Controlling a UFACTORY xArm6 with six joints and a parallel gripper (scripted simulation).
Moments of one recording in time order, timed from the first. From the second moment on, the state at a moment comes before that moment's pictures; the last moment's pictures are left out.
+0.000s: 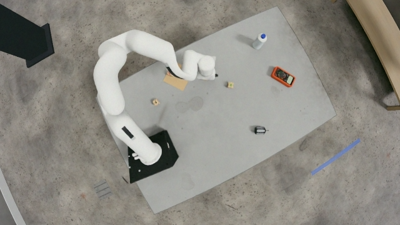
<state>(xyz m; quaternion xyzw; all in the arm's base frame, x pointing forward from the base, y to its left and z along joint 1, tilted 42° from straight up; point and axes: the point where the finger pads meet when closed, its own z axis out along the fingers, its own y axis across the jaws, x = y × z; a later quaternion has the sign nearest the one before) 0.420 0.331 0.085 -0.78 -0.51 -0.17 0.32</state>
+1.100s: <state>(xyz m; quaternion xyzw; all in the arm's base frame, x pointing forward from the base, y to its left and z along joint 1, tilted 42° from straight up) 0.420 0.331 0.085 -0.78 -0.51 -0.17 0.32</state>
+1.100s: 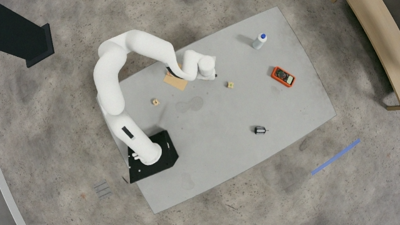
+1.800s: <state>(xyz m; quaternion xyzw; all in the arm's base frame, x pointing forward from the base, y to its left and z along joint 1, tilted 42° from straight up) 0.422 0.319 0.098 -0.79 -0.51 -0.17 0.32</state>
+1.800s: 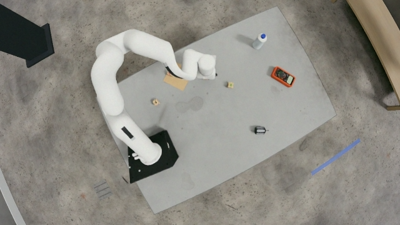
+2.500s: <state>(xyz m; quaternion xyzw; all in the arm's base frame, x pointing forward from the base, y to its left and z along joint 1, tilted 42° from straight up) 0.425 0.264 0.159 -0.78 -0.51 -0.17 0.32</state>
